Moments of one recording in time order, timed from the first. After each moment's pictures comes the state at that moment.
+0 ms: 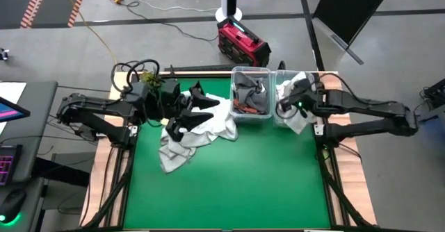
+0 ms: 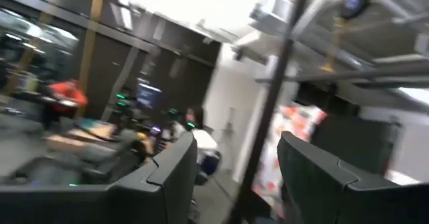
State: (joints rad) left arm -0.13 1.29 1.32 0.47 0.05 -0.34; right arm -0.26 0.91 0.85 -0.89 0.76 0.64
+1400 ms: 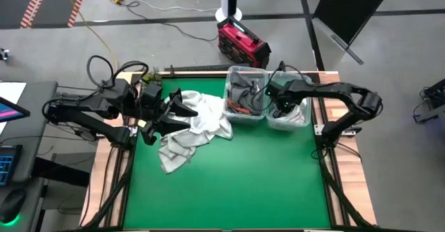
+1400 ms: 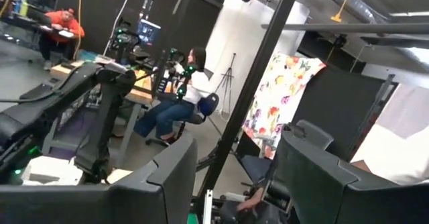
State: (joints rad) left arm -0.16 1.08 1.32 0.01 0.09 -0.39; right arm -0.58 1.53 0.83 -0.83 0.28 0.05
